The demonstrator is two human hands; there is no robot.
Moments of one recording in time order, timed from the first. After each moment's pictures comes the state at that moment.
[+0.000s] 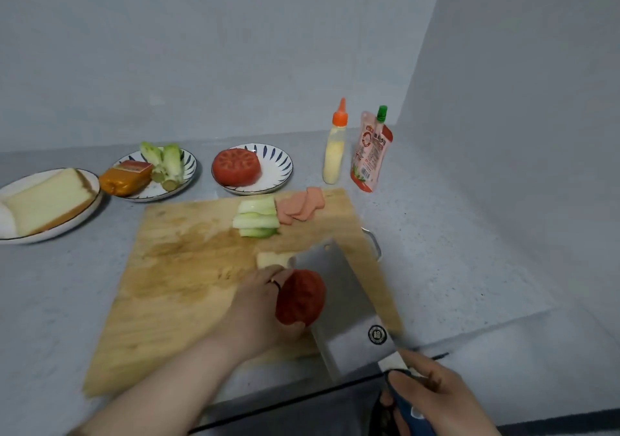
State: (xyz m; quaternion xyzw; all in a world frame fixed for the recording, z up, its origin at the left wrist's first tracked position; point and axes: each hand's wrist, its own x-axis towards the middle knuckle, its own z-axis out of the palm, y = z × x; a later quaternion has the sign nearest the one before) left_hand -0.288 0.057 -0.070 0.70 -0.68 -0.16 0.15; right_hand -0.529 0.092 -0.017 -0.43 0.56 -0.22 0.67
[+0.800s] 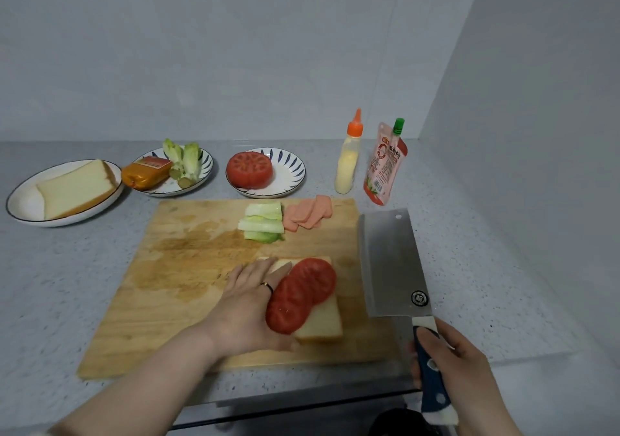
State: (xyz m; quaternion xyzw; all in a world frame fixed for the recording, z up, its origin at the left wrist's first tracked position) left_hand -0.283 0.057 -0.063 0.71 -0.67 -0.19 0.07; right_hand -0.546 0.032 -0.030 -0.41 0.58 -0.36 0.61
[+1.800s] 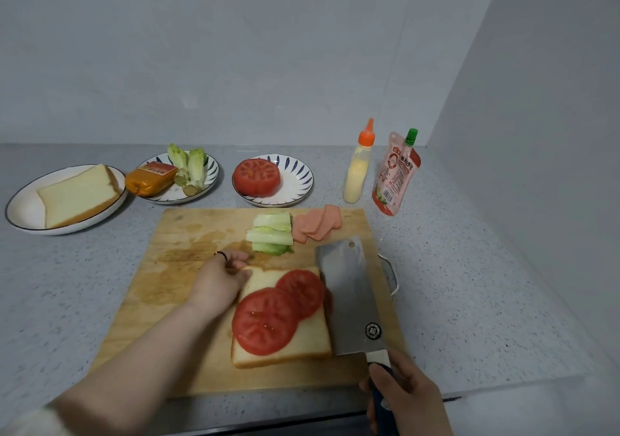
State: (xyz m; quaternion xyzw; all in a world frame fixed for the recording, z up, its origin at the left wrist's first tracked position) left_hand -0.232 0.025 -0.058 0.78 -0.39 -0.28 0.40; right_hand -0.494 0.049 -0.054 -0.39 0.59 -0.29 0.64
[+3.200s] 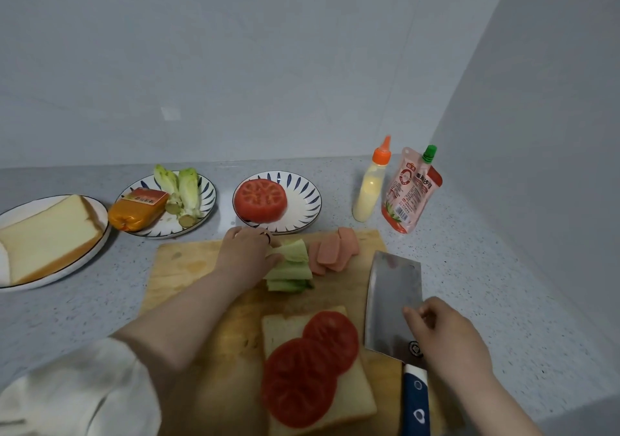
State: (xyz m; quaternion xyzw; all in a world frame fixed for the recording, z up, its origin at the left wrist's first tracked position) left_hand -0.172 -0.078 -0.053 0.75 -0.65 -0.03 0.09; right_hand -0.451 -0.046 -0.033 -0.68 0.69 -0.15 0.20
